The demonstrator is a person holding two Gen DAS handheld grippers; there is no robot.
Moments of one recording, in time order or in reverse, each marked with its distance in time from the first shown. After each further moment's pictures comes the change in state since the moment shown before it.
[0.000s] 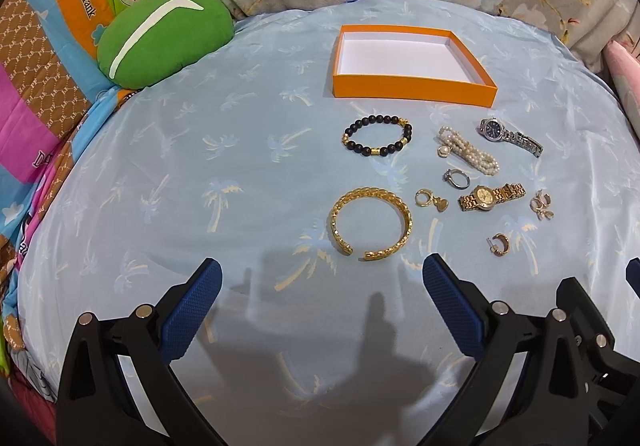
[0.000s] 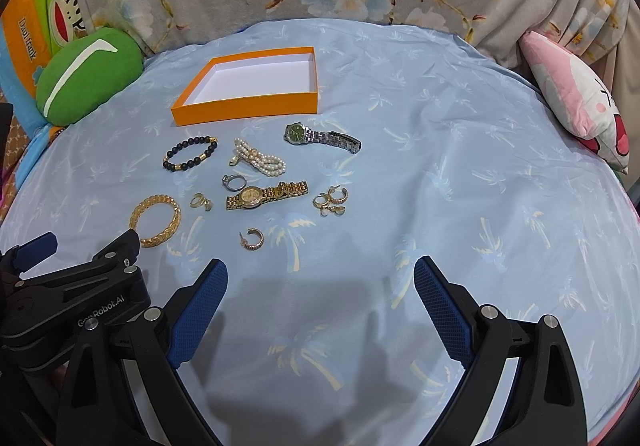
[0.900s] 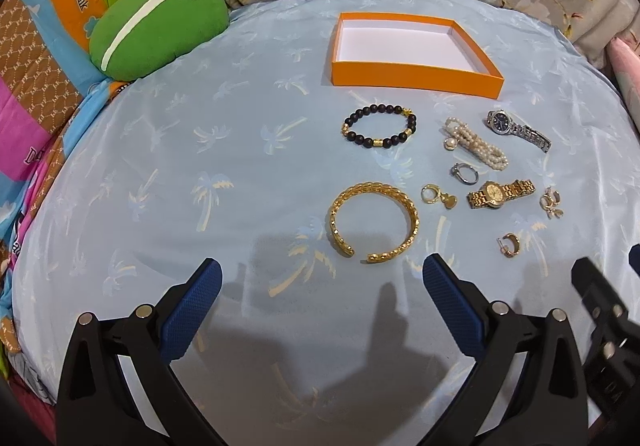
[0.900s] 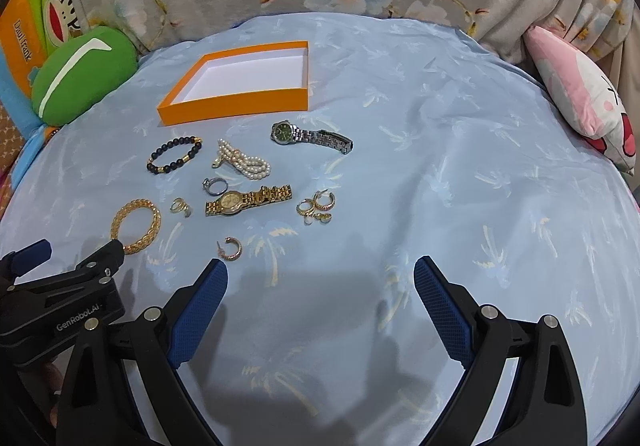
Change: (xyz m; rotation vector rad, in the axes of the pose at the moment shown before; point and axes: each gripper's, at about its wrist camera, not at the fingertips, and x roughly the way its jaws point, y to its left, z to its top) left arm 0.018 0.000 0.003 -0.004 0.038 -0.013; right arm 0.024 -0.017 0.012 -0.007 0.006 0.013
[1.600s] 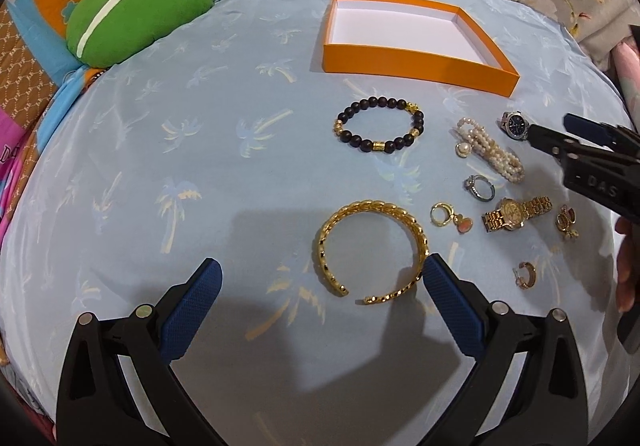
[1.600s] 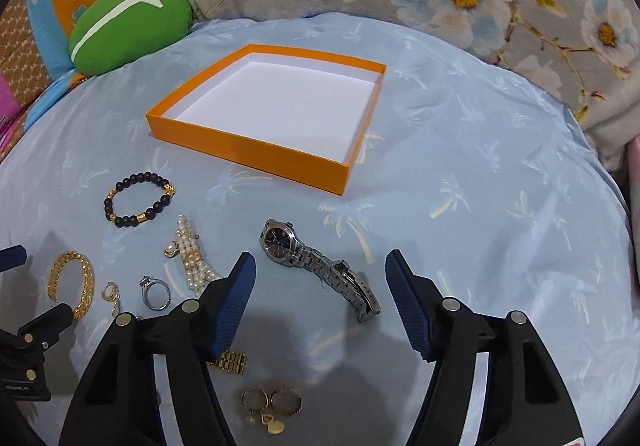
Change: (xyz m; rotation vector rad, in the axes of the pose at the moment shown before) left arm 0.036 0.001 0.020 -0.010 0.067 -0.057; right arm 0.116 0.009 0.101 -0.345 0.032 0.195
